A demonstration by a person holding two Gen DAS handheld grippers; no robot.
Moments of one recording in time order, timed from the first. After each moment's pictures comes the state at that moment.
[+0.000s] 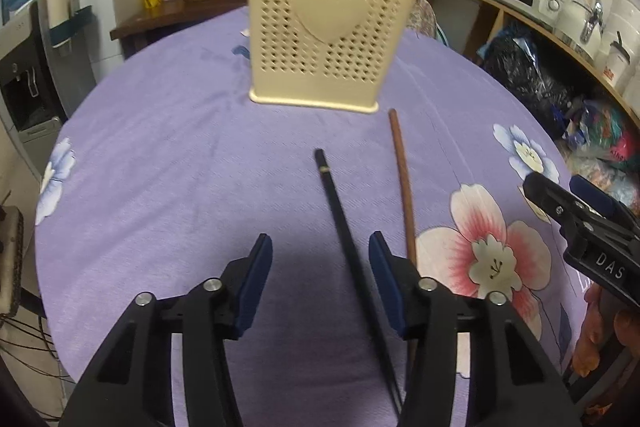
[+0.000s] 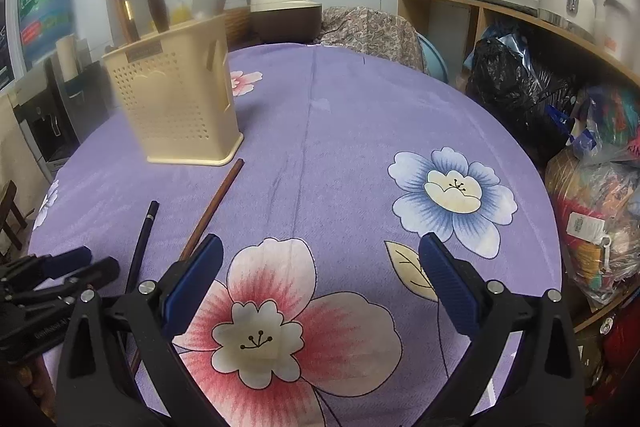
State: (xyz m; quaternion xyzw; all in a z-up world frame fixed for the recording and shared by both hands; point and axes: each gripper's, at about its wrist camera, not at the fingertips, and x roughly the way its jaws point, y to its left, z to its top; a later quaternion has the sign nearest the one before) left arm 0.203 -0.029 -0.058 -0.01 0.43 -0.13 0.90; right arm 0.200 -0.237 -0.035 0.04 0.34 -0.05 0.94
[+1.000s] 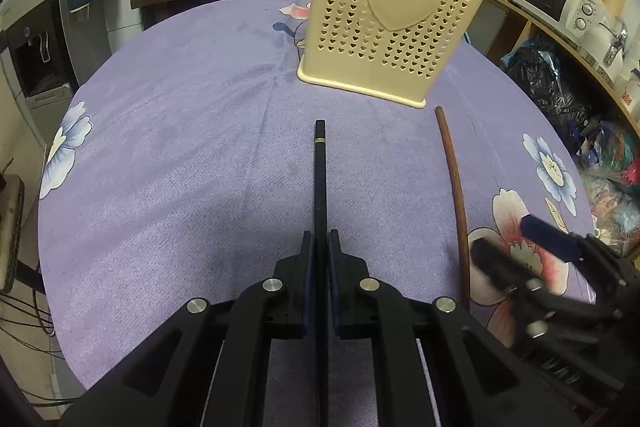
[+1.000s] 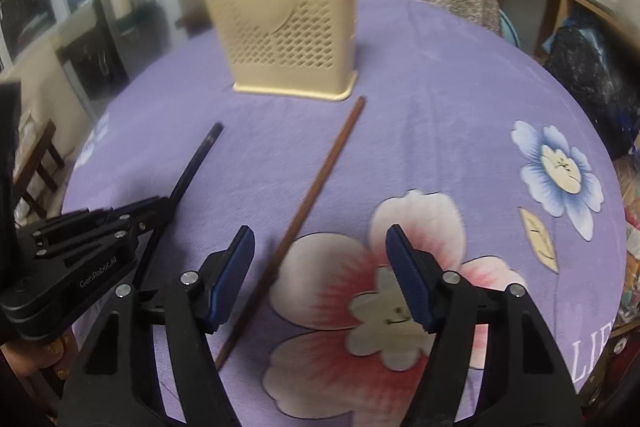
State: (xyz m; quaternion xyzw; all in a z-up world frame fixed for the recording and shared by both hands) left arm 0.216 0.007 -0.069 -0.05 0.45 -0.10 0.89; right arm 0.222 -0.142 -0.066 0.00 0.44 0.06 0.90
